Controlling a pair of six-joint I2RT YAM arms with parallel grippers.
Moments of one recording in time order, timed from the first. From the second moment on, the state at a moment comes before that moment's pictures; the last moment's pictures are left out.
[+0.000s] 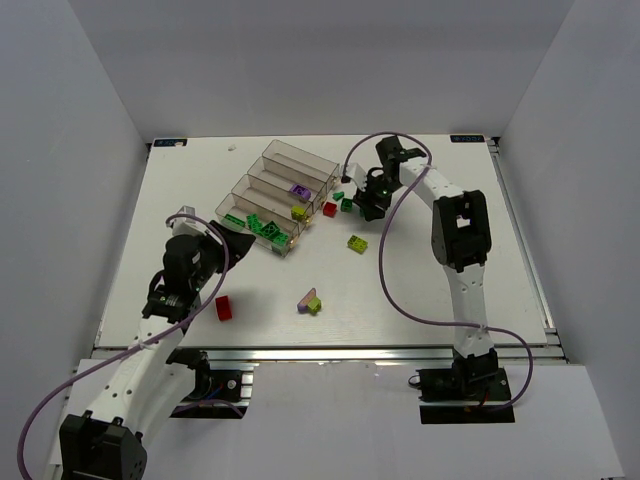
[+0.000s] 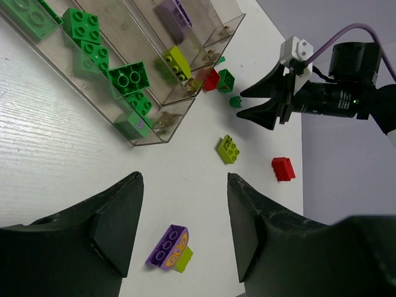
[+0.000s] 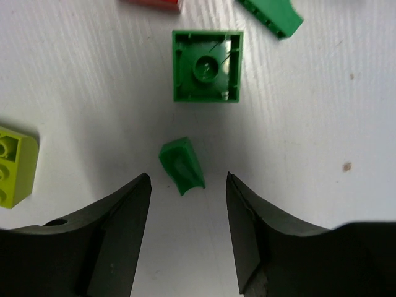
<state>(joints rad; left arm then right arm) -0.20 0.75 0.49 -0.08 0.13 -0.86 0.33 2.34 1.97 -0.88 -0.46 -1.00</state>
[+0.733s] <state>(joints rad) -0.20 0.77 0.49 -0.08 0.12 -0.85 0.34 2.35 2.02 -0.93 -0.68 -1.01</state>
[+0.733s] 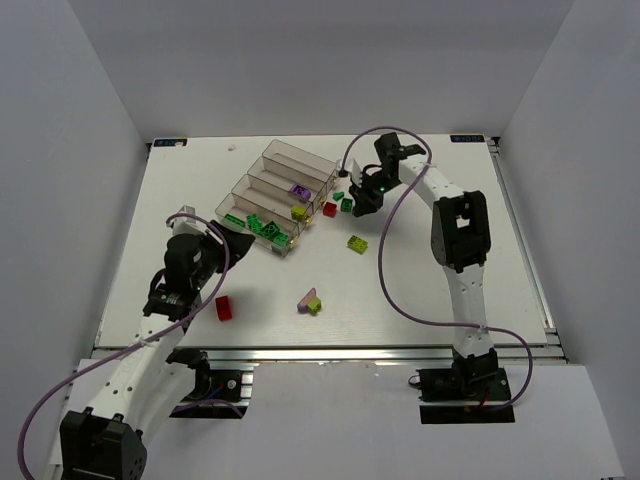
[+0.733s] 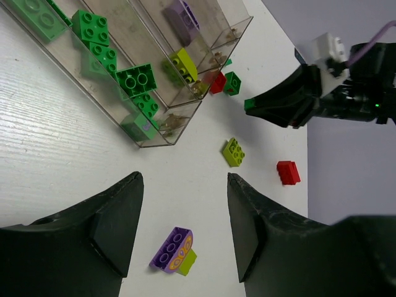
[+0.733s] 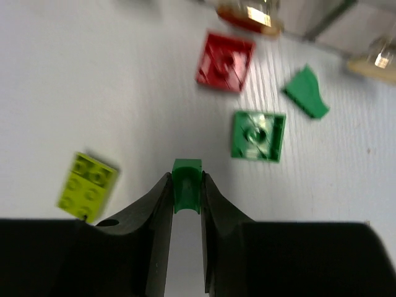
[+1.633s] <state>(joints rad) -0.20 0.66 0.55 -0.14 0.03 -0.85 0.68 2.25 1.83 -0.16 -0.77 0.13</state>
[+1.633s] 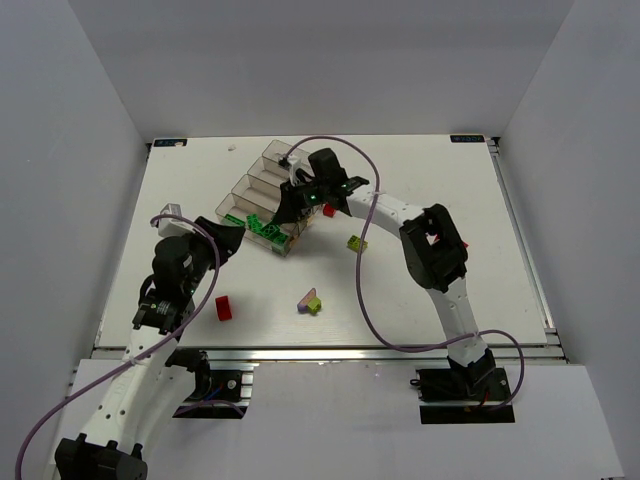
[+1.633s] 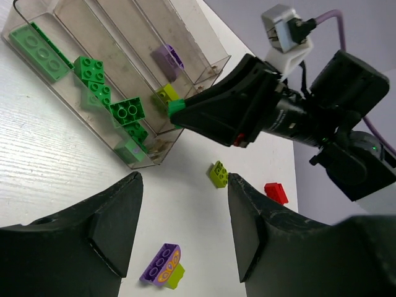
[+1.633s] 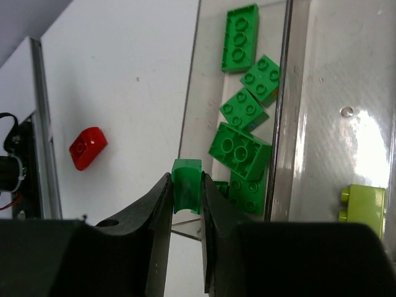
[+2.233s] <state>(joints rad) -0.20 0.68 0.55 -0.15 0.03 -0.85 0.69 2.27 1.82 -0.19 -0.70 -0.01</state>
